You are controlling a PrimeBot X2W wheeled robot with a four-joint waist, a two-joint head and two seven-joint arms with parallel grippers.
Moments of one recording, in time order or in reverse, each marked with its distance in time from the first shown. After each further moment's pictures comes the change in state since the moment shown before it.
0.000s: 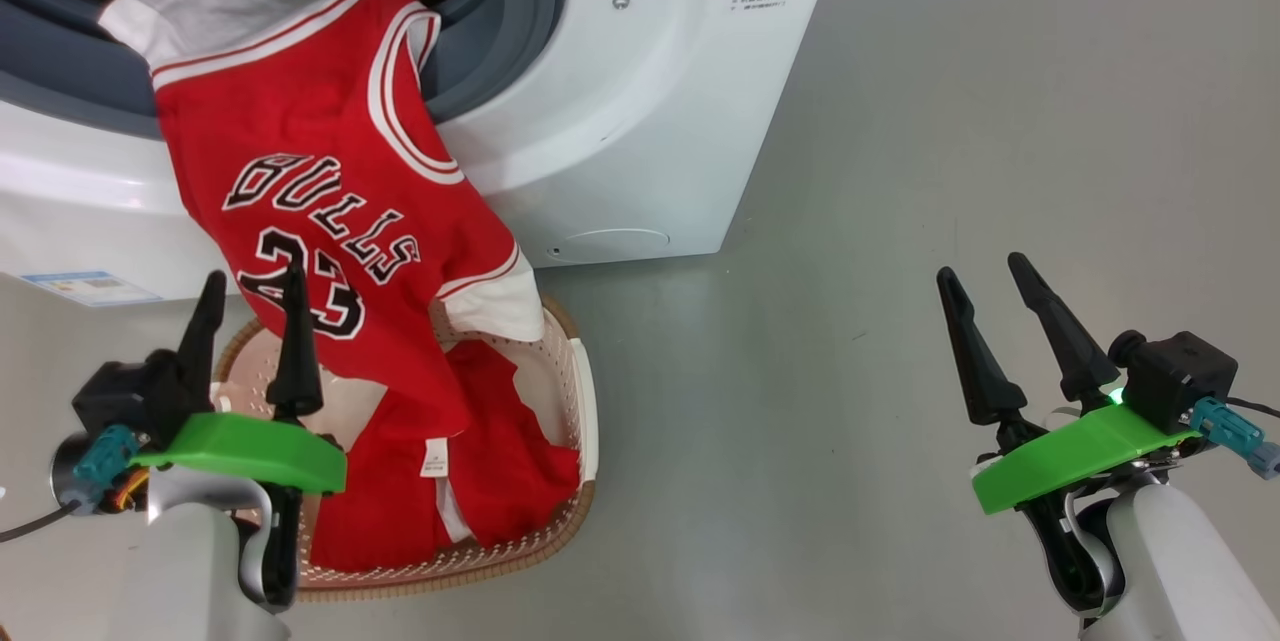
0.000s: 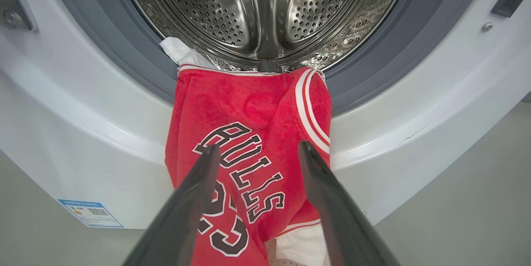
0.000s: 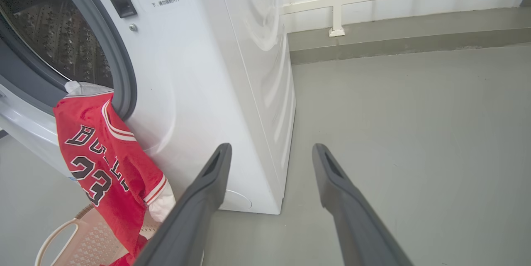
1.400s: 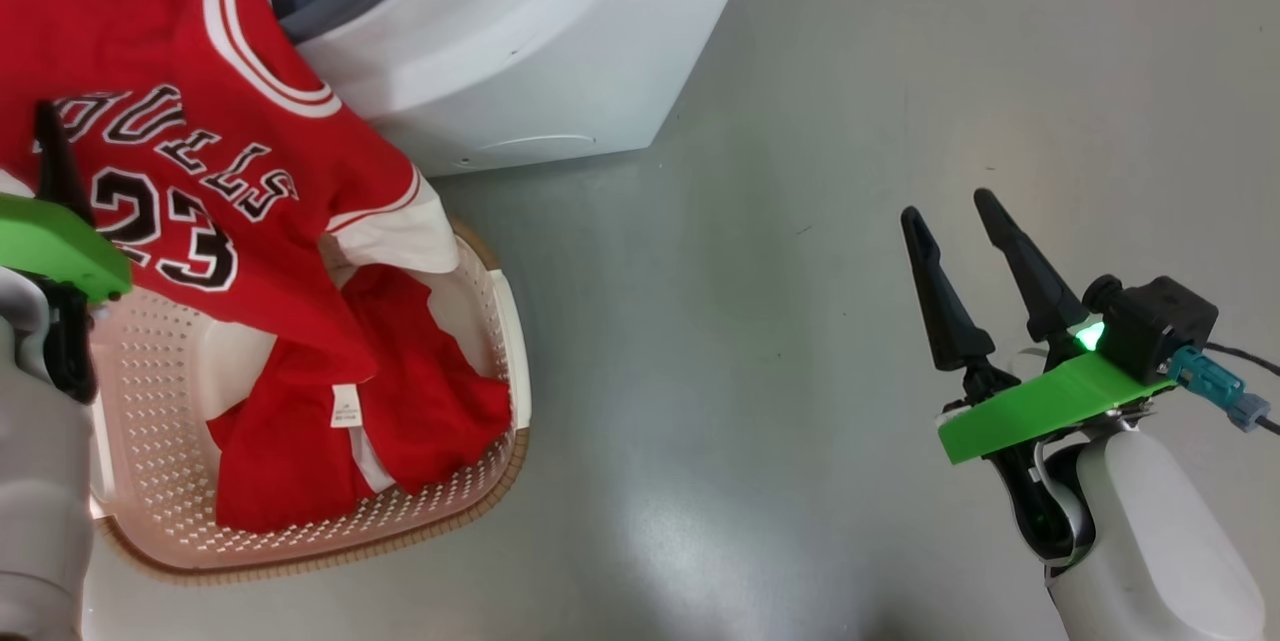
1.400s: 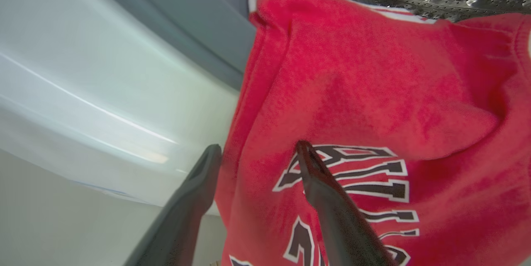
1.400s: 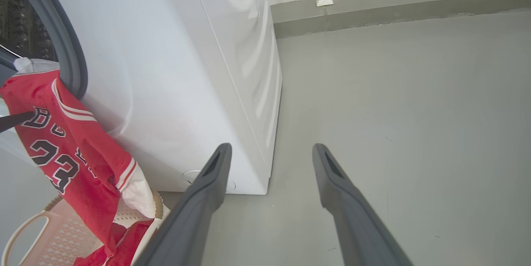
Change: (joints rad) left arm -0.596 0.194 0.093 0.723 0.015 0.001 0.000; right arm -0.082 0.034 0.031 -0.018 -0.002 0.000 0.000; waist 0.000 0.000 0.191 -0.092
